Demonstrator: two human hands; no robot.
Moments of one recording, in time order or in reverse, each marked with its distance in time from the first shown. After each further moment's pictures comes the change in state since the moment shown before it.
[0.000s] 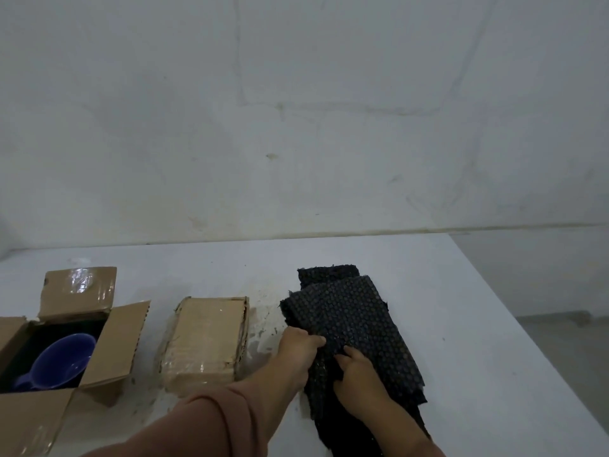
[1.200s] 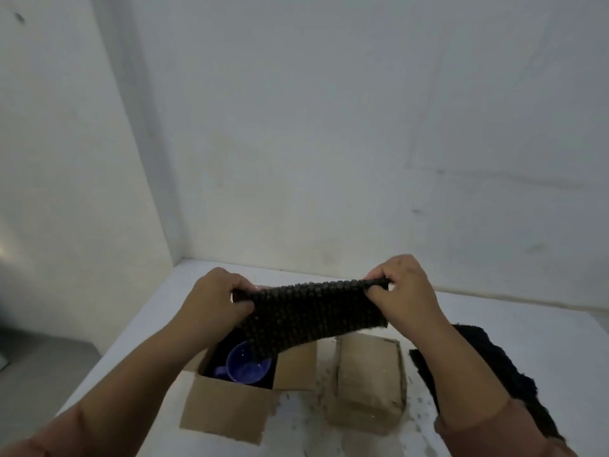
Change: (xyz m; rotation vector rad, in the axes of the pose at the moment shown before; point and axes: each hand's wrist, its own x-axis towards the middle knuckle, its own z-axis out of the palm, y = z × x) left_hand -0.123 0.127 -0.382 0.749 0.430 0.757; right_hand -0.017 -0.308 -0.075 0.307 0.485 -0.518
